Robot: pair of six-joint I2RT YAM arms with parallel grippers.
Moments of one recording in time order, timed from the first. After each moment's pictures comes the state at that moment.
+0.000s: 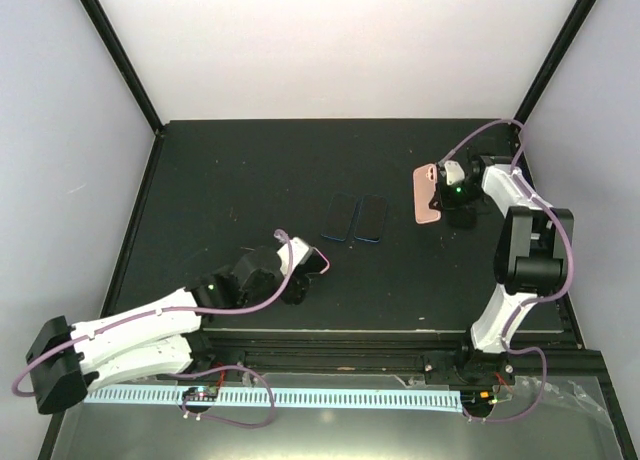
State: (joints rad) left arm -0.97 0.94 0.54 -0.21 -0.11 -0.23; right arm -0.05 1.80 1.34 -0.83 -0.43 -0.17
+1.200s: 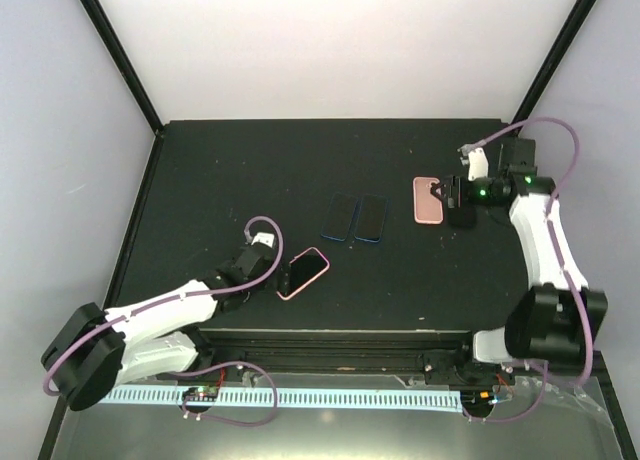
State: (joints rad) left arm -0.76 1.06 0.41 -0.23 -0.34 -0.53; right arm -0.13 1.47 1.24 -0.80 -0.57 -0.15
